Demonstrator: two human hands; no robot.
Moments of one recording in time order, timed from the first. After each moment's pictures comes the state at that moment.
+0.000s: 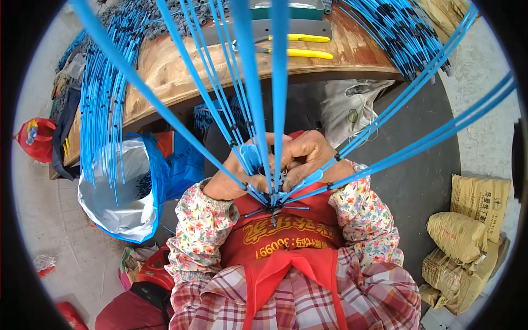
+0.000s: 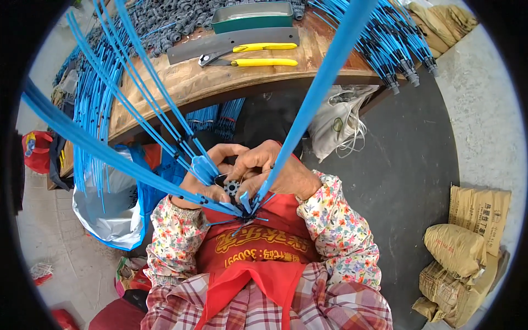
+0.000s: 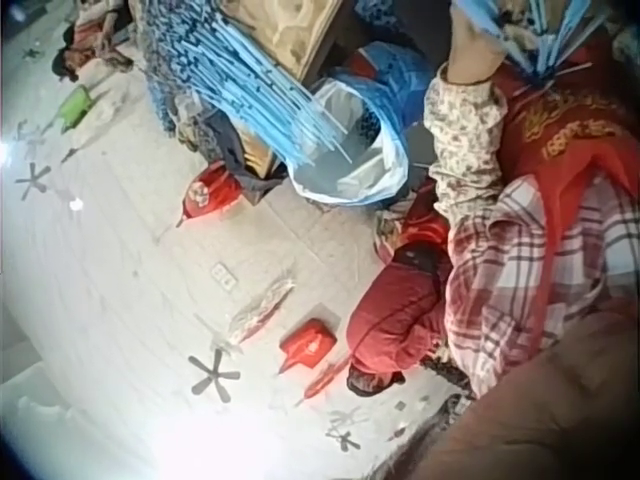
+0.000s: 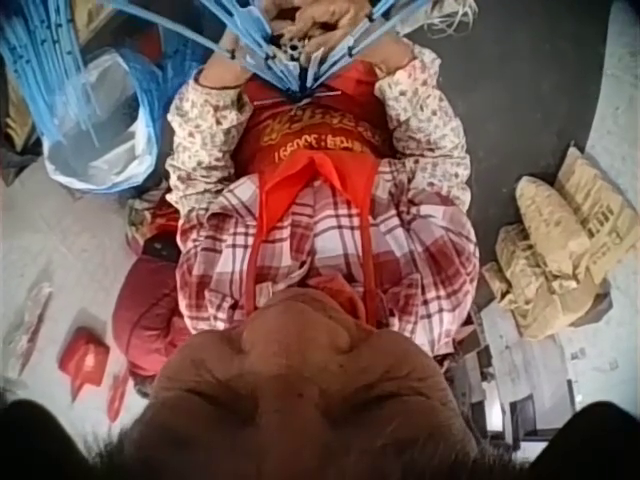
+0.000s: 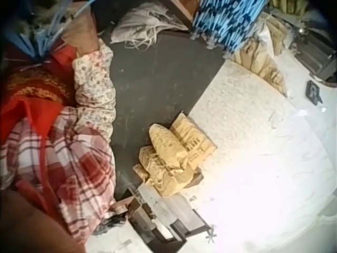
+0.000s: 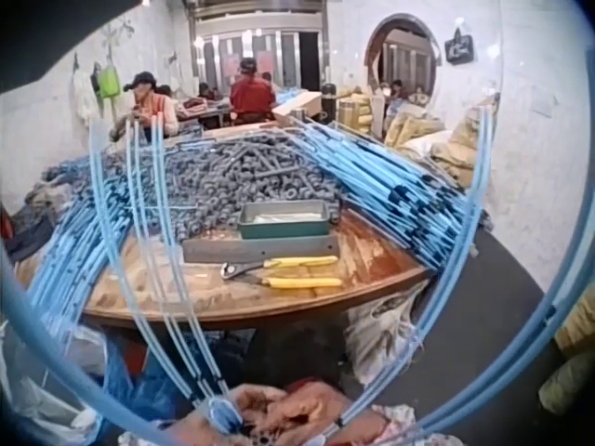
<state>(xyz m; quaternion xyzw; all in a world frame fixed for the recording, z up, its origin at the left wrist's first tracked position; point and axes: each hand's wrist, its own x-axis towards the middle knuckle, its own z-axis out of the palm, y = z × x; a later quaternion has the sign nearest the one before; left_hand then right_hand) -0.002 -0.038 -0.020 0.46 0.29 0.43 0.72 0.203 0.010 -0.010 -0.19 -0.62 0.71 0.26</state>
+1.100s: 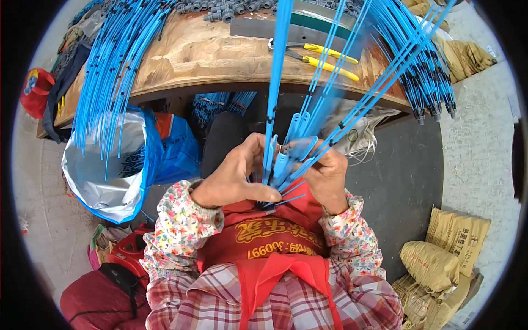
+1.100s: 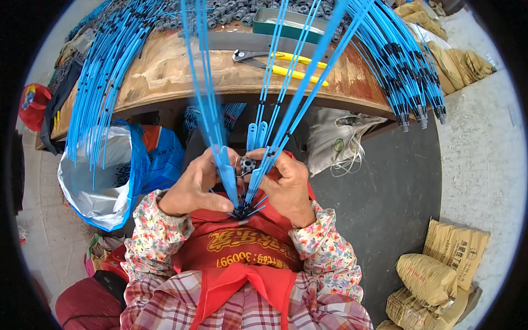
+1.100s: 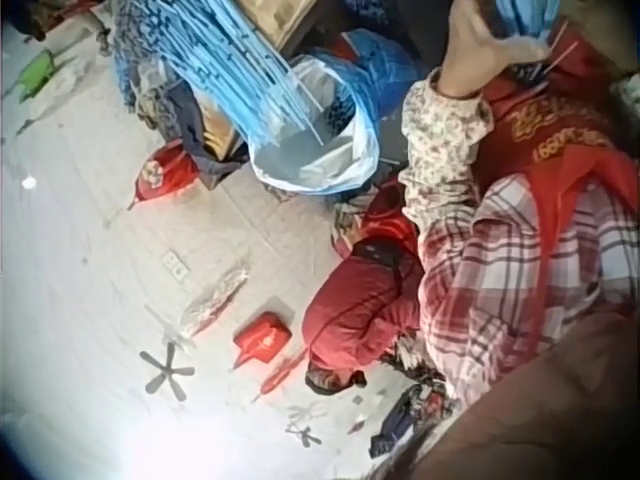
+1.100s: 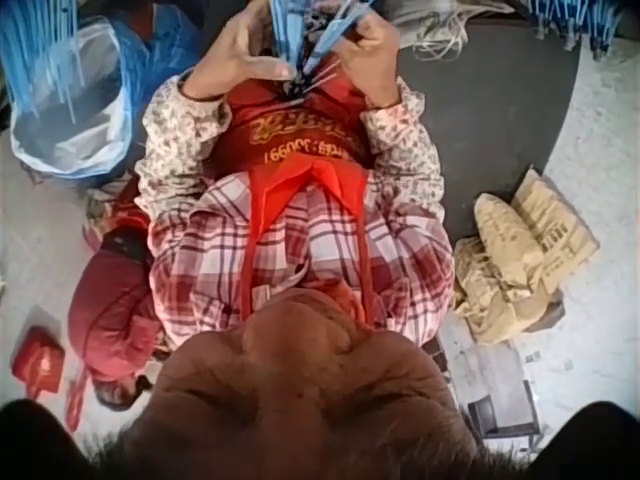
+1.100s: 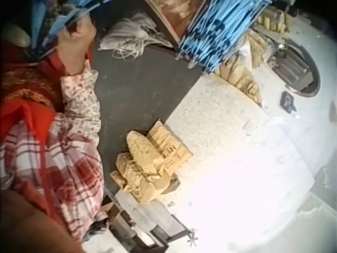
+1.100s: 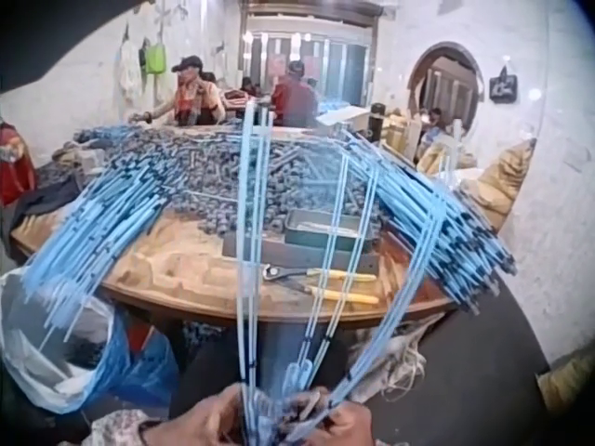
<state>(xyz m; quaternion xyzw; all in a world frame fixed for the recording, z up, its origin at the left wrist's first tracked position) -0.013 -0.060 0.011 0.46 0.36 0.47 0.66 0.178 -0.024 -0.007 -0.37 -0.67 0.49 0.42</state>
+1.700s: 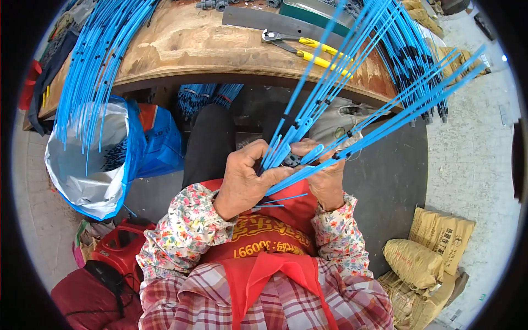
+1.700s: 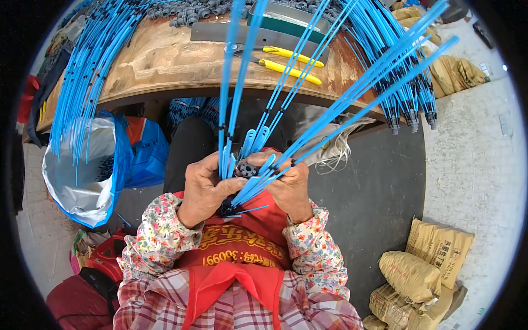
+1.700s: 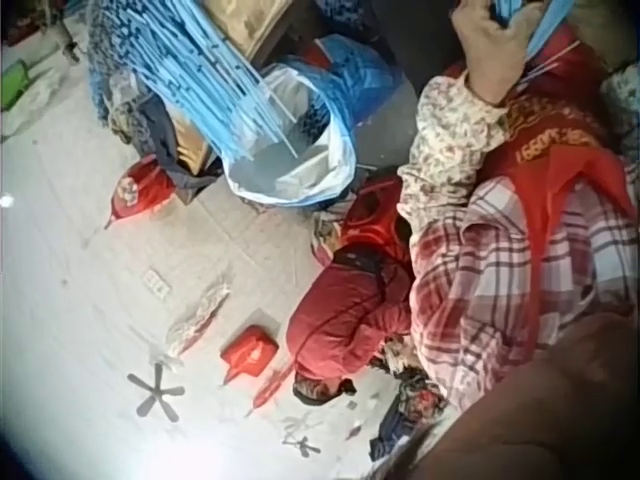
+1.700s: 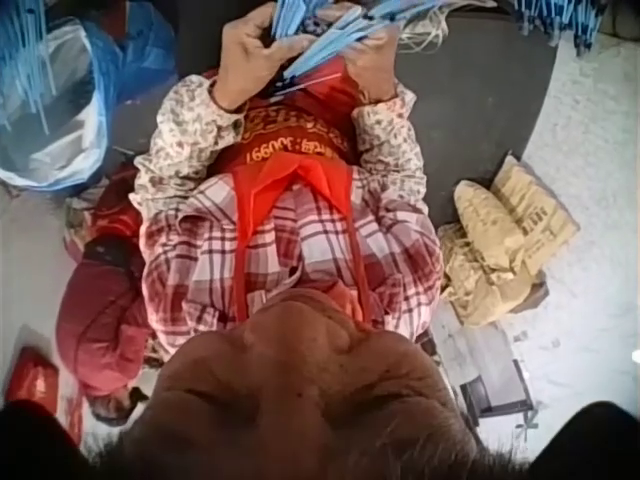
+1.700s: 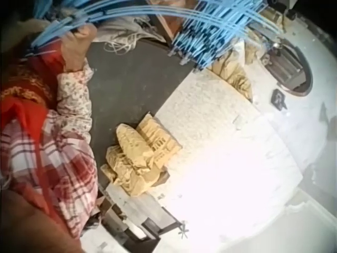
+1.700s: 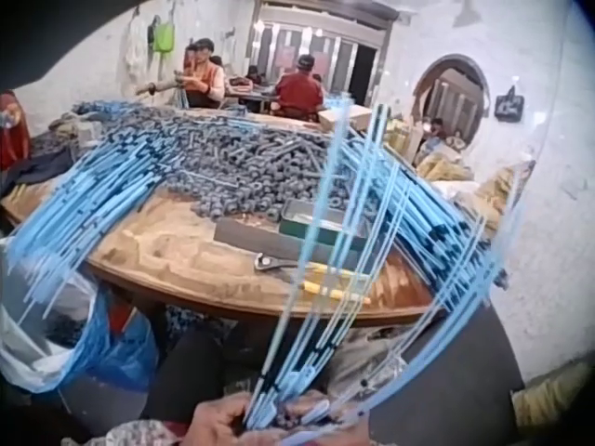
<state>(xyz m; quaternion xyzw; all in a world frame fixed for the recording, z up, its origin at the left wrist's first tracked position) 0.028 -0.066 -0.022 0.47 0.46 0.53 0.53 0.200 -0.018 -0.033 -0.27 -0.60 0.56 0.50</state>
